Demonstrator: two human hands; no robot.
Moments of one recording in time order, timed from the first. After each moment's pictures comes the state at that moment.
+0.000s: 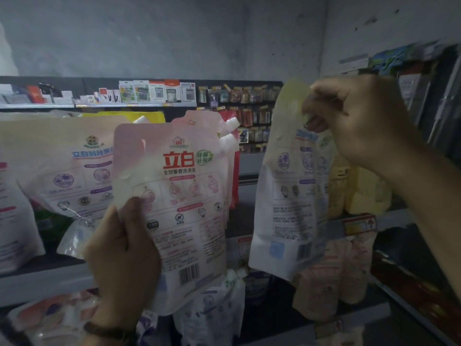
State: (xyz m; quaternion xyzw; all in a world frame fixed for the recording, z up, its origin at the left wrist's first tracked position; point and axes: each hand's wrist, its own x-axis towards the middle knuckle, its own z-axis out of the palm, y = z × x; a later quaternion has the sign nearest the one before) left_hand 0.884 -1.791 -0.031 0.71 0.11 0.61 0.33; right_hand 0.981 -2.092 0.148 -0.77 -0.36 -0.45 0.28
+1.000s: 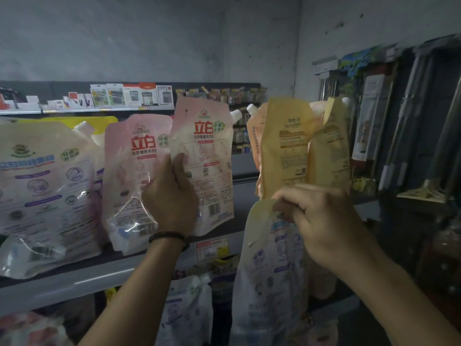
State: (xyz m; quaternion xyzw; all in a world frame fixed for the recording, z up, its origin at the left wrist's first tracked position) left_hand 1.030 -1.881 0.007 0.69 0.08 0.65 0.29; right_hand 0.969 -2.148 0.022 -0.83 -0.33 -0.36 0.26
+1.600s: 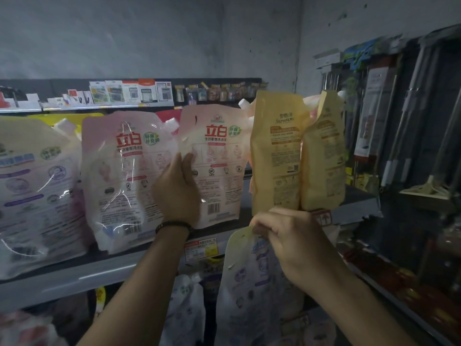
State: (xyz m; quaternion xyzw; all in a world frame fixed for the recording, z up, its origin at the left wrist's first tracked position) left_hand 1.077 -1.896 -0.005 0.75 0.04 0.61 0.25; right_hand 0.995 -2.145 -0.028 -0.85 -0.34 -0.30 0.27
